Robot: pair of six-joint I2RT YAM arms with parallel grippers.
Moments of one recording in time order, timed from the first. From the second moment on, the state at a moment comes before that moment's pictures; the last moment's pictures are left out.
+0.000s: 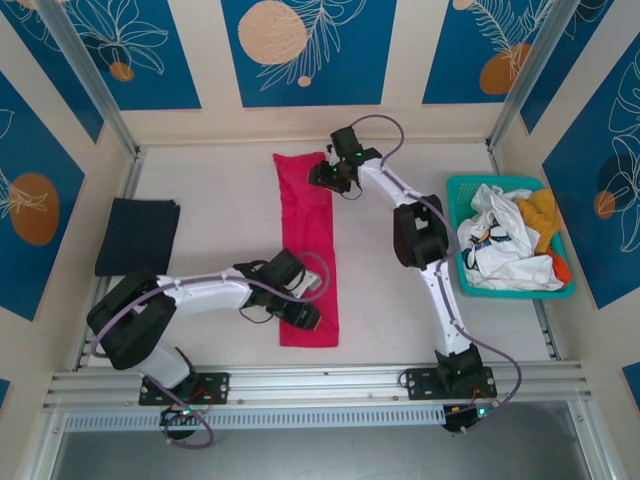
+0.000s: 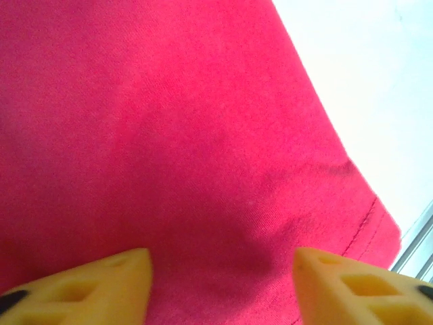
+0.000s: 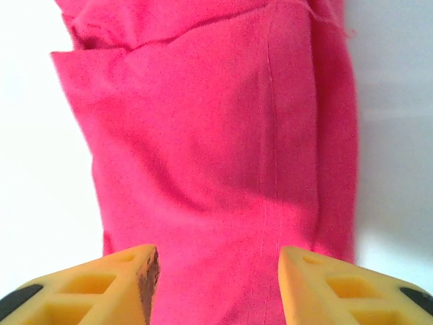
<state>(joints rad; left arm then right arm) -0.84 1.53 0.77 -0.39 0.37 -0.34 0.40 2.46 2.18 -0.66 -0.31 0.53</state>
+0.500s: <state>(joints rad) -0.39 1.26 0.76 -0.27 0.37 -0.51 0.42 1.54 1.18 -0.27 -0.26 0.16</state>
